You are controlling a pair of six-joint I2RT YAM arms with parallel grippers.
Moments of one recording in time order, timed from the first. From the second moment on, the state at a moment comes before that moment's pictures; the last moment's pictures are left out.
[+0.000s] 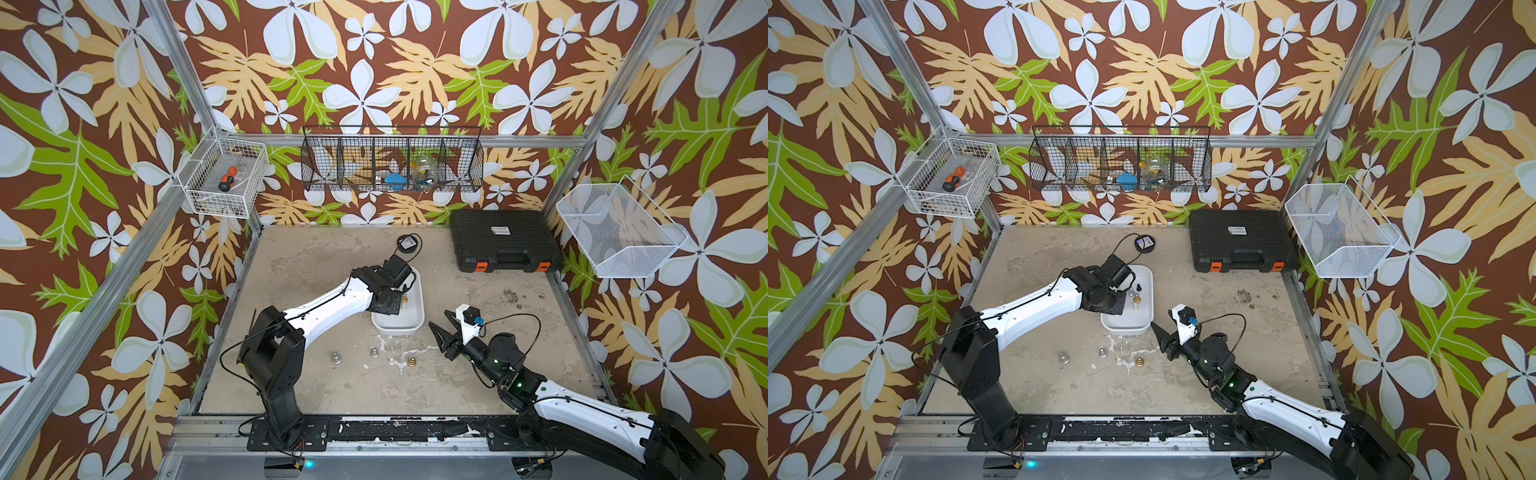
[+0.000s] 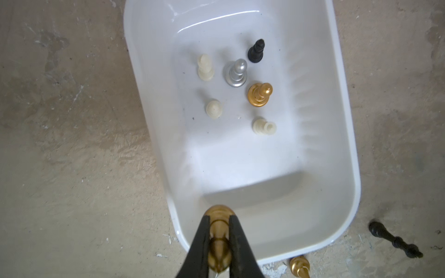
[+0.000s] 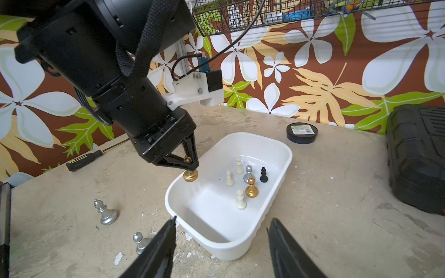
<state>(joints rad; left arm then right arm) -0.73 1.78 1.42 -0.84 -0.18 -0.49 0.79 0.90 0.18 0.63 0.13 0.13</state>
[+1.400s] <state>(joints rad) -0.72 1.95 1.37 -0.65 -0.22 -0.51 0.78 0.85 0.17 0.63 0.15 0.14</state>
